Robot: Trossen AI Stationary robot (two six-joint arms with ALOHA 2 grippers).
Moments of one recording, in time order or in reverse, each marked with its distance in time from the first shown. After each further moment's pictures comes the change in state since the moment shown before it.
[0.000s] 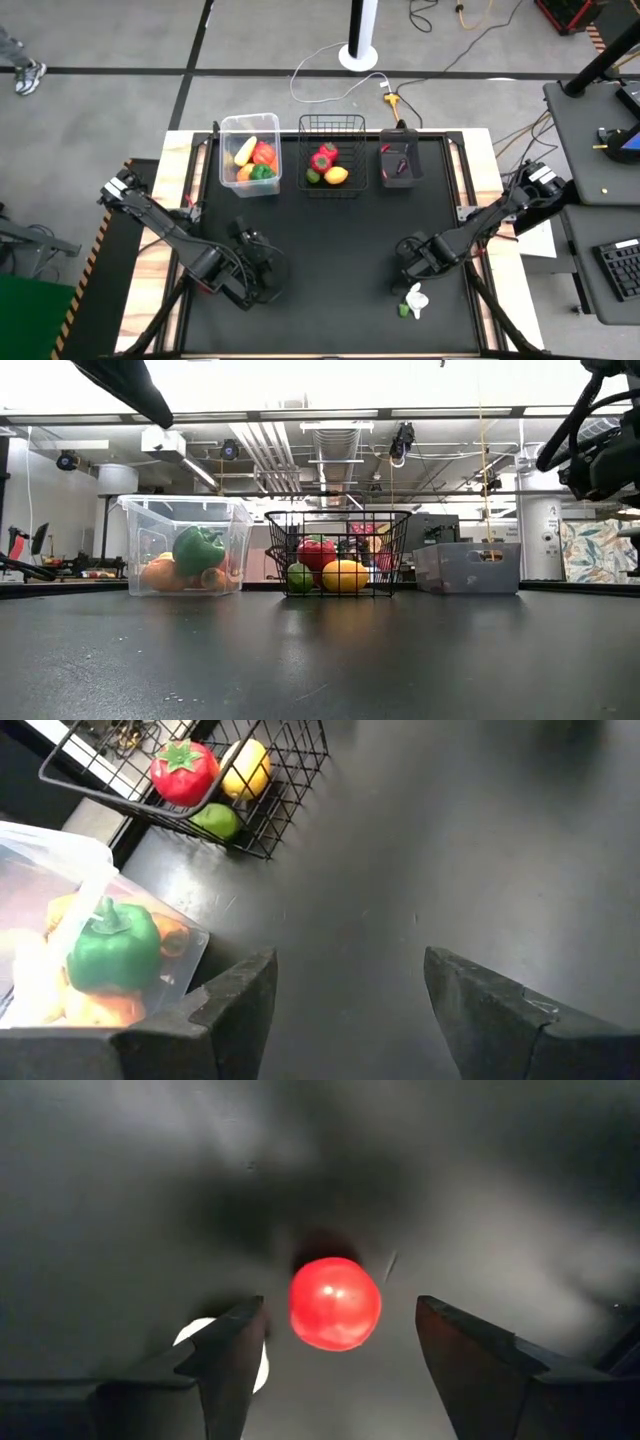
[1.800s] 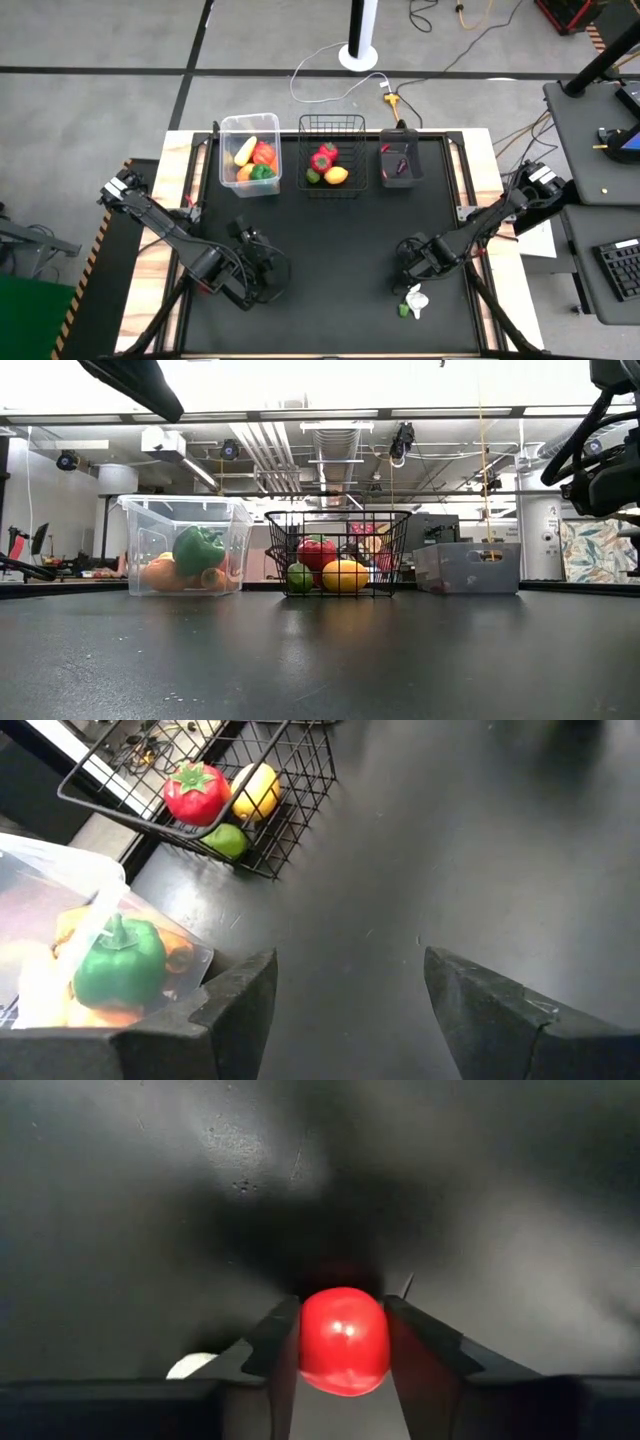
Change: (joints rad) left arm 0.000 0.000 0.000 0.024 -0.052 -0.004; right arm 0.011 0.000 -0.072 0.108 0.032 0.037
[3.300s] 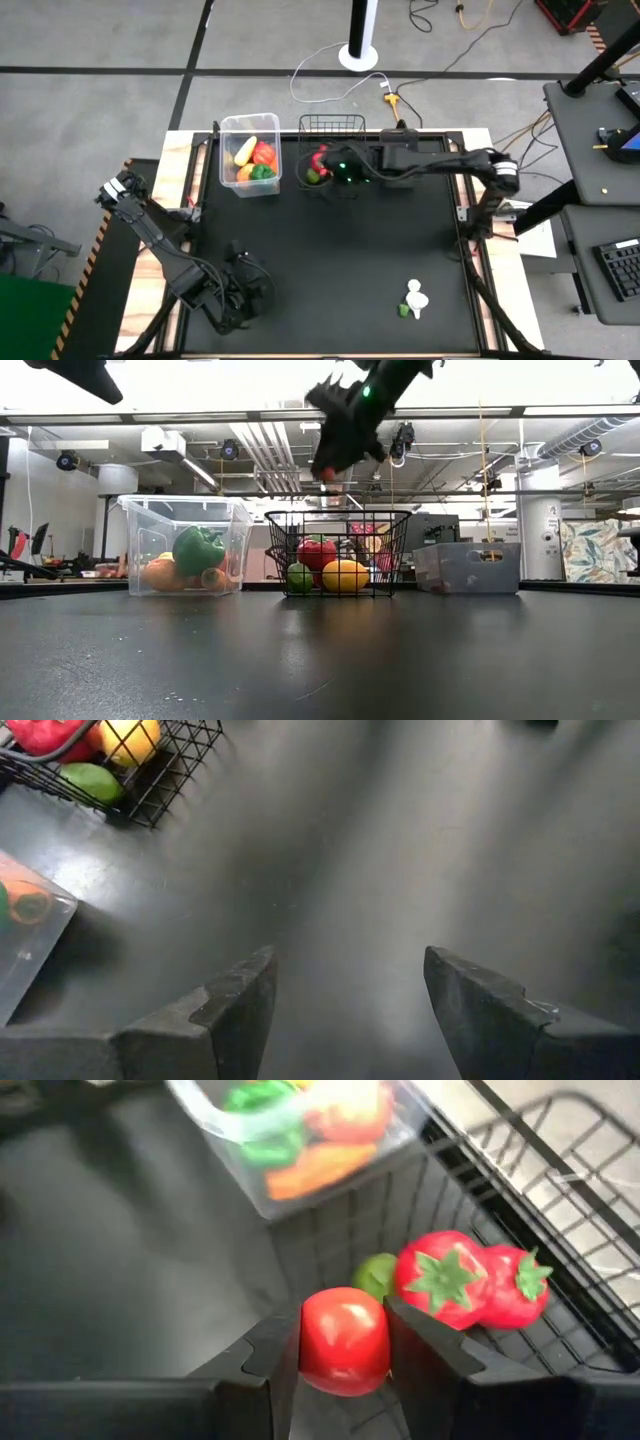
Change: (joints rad) left arm -0.160 0.000 0.000 0.098 0.143 -0.139; right arm -0.727 0.296 0.782 0.263 0.259 -1.483
